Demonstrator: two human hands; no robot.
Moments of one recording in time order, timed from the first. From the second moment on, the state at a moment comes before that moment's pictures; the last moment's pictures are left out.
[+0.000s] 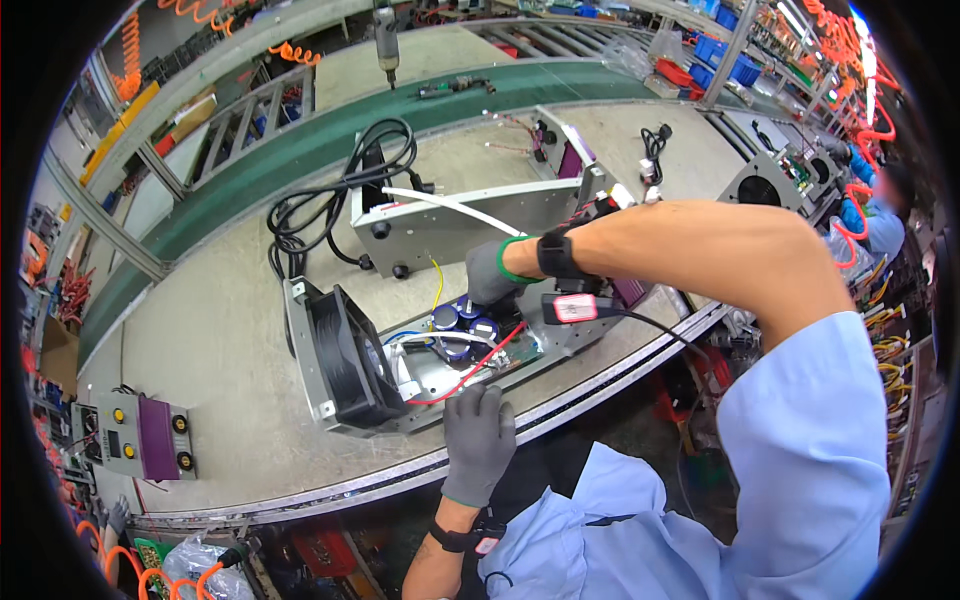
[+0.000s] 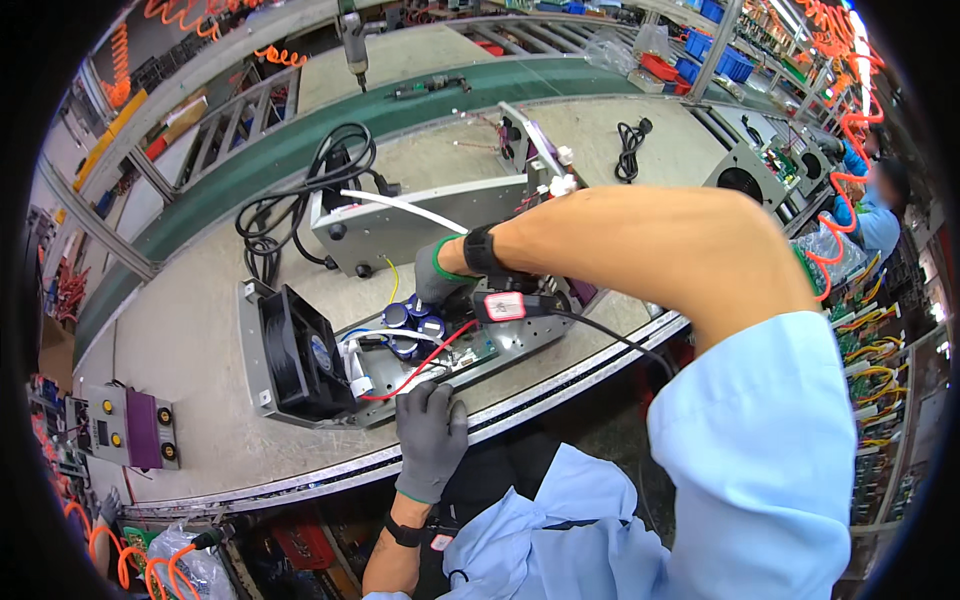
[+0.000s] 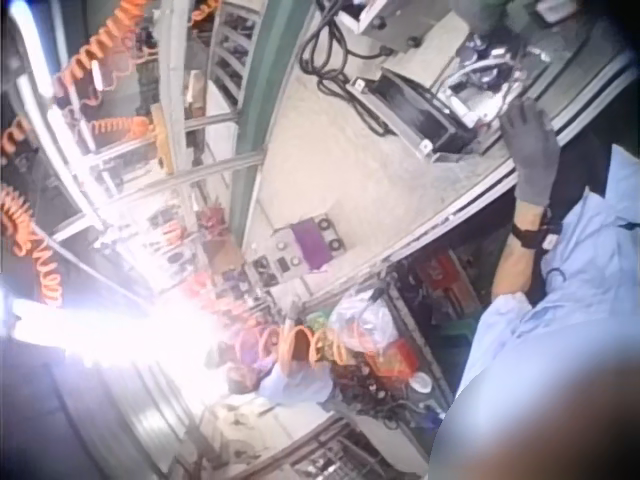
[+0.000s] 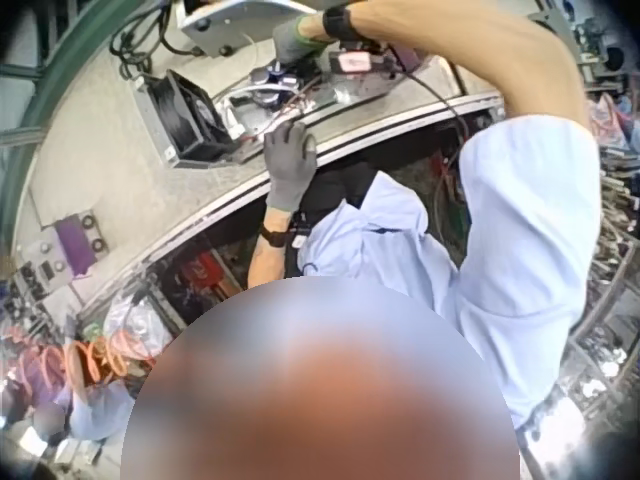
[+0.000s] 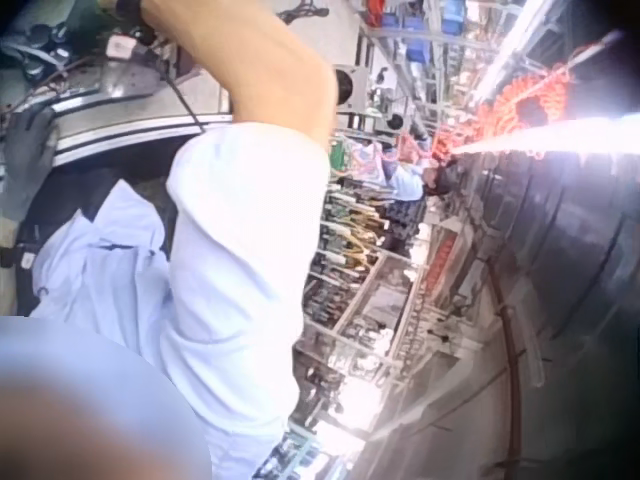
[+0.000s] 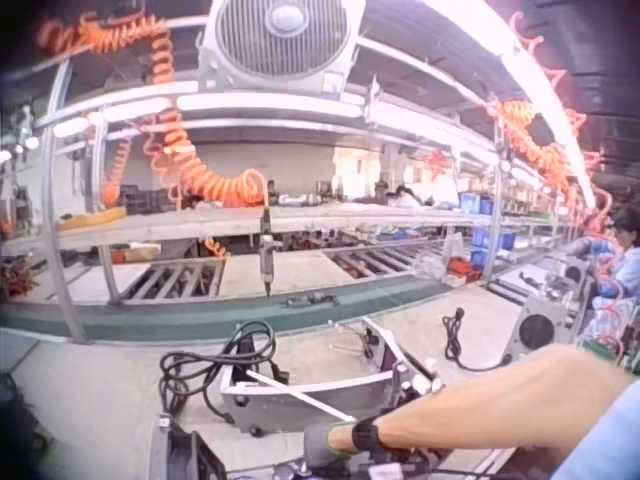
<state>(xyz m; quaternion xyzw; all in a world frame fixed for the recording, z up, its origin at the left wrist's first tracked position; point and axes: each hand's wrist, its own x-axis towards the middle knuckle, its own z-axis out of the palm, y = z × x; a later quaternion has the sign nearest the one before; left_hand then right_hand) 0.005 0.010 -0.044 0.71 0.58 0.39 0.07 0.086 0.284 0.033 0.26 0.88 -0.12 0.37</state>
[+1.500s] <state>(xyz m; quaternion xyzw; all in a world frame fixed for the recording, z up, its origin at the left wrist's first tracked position) -0.003 0.130 -0.002 0.76 0.58 0.25 -0.15 0.861 -0.288 0.027 0.84 0.00 0.33 -0.44</state>
